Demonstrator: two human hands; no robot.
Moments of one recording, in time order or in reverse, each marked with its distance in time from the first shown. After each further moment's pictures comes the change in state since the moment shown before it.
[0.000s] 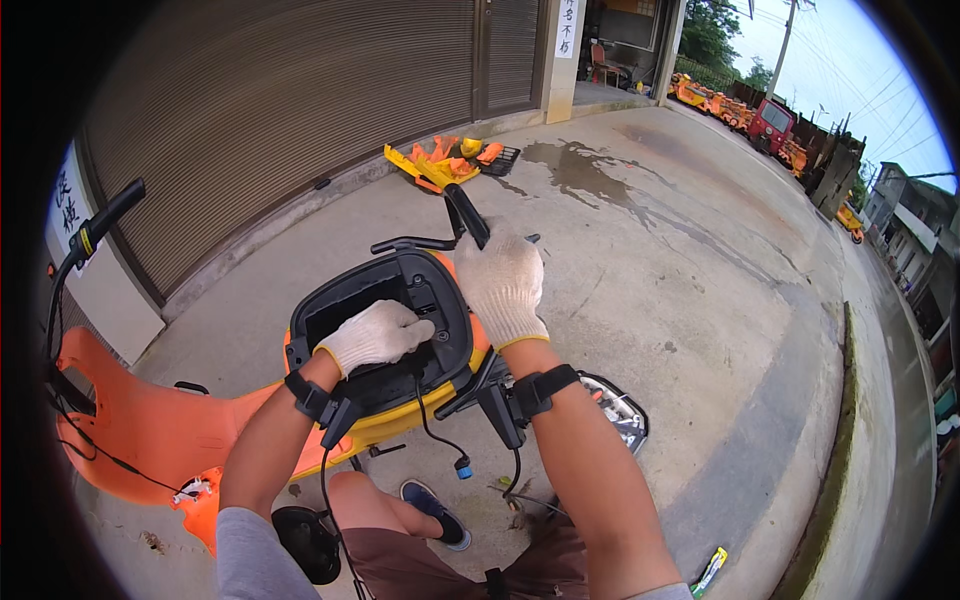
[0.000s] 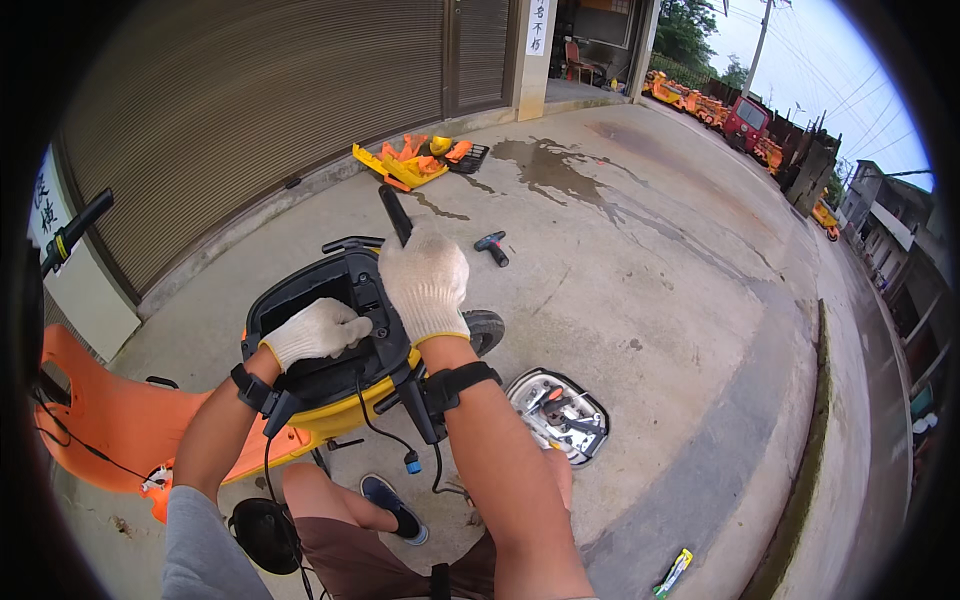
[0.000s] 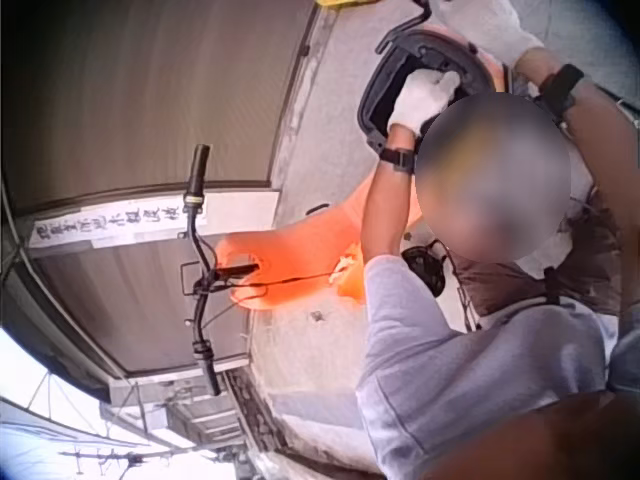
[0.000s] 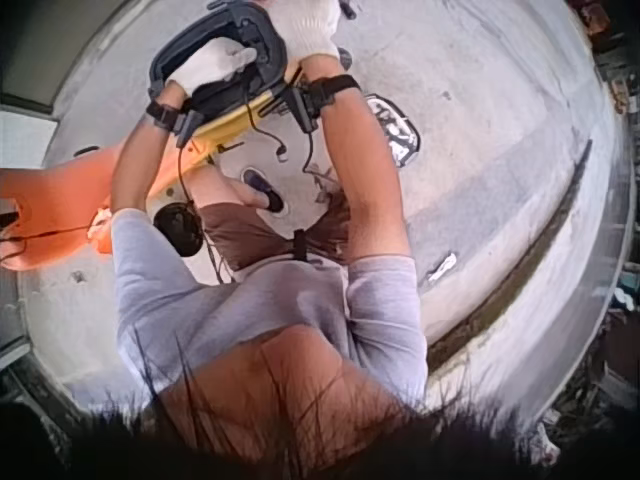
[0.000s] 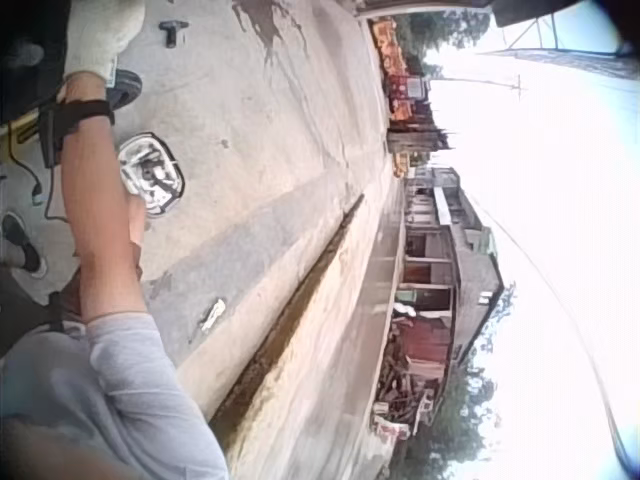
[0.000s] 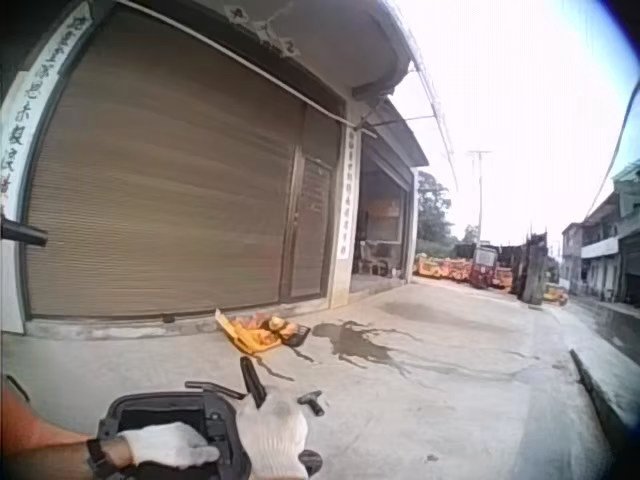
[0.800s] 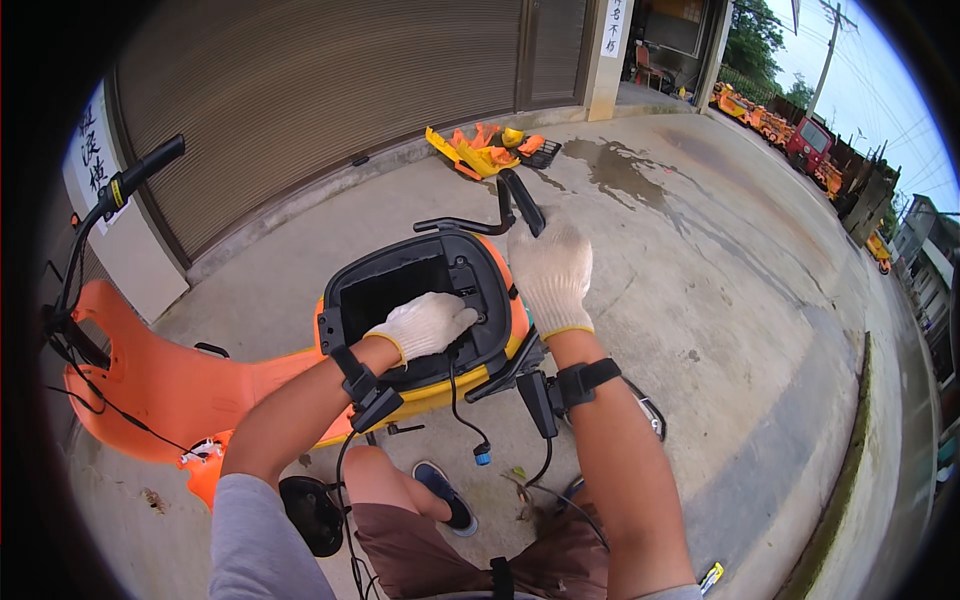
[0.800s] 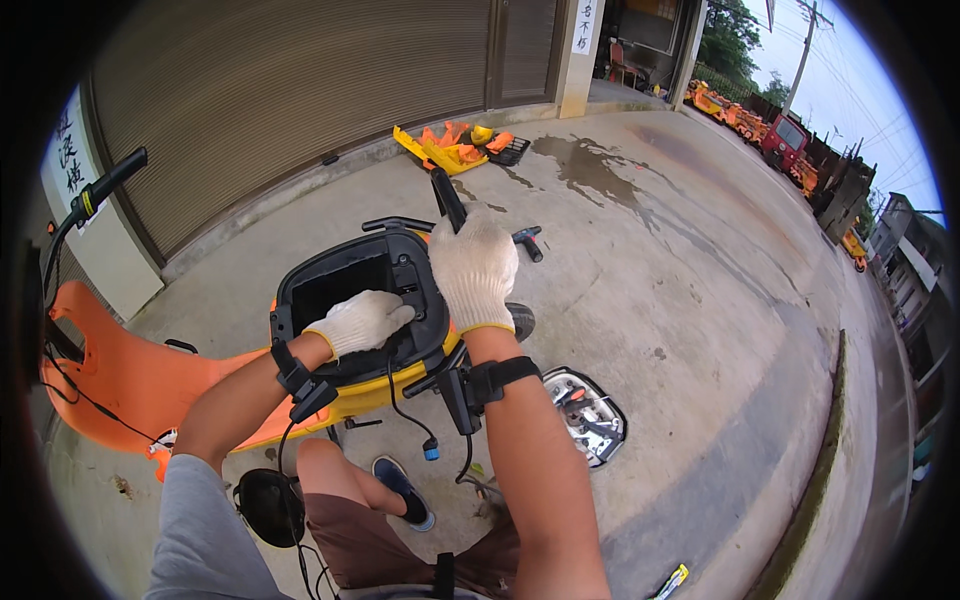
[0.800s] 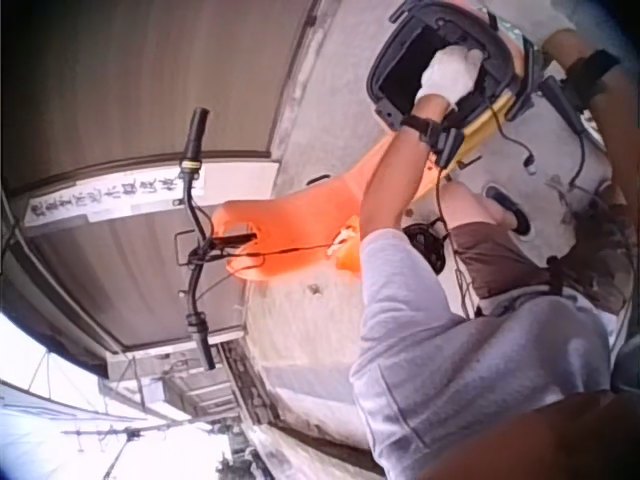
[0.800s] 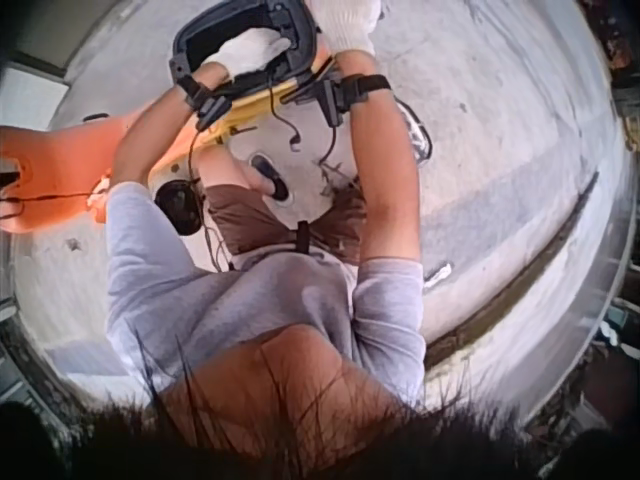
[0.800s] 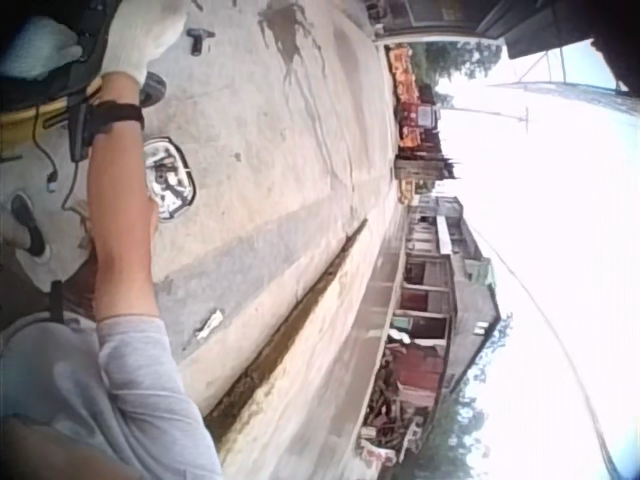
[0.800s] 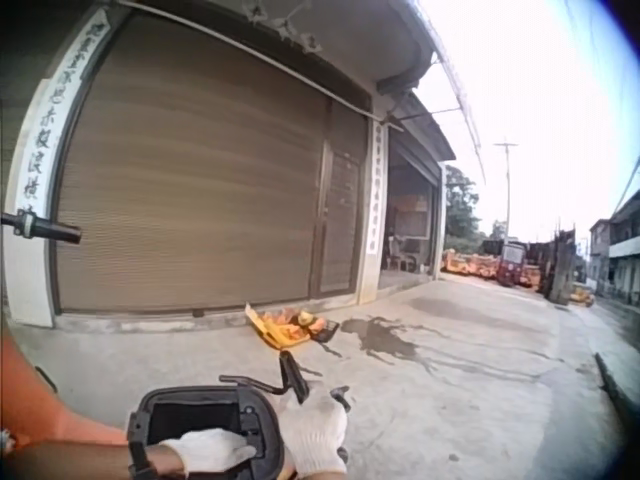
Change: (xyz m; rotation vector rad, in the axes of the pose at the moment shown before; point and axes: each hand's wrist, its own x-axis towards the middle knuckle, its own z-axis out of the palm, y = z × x) left_hand -0.005 0.004 0.021 0.261 0.124 0.137; right_hand -0.002 0.000 0.001 0.015 0.021 -0.018
